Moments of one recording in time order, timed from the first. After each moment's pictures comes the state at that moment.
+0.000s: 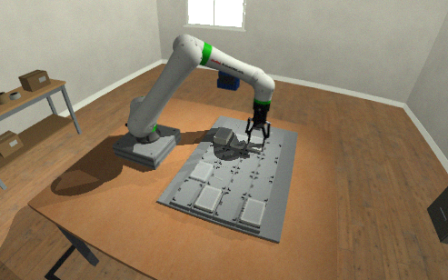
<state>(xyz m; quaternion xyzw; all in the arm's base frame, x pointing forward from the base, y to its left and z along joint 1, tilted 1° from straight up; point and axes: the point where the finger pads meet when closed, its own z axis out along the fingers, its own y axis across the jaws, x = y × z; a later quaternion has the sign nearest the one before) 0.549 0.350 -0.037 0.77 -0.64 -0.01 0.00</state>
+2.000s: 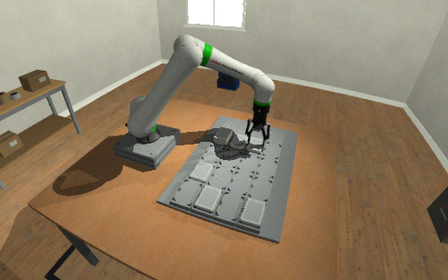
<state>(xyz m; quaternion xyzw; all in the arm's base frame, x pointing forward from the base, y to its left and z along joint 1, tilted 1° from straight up) 0.549 0.350 -0.045 0.77 -0.64 -0.01 0.00</state>
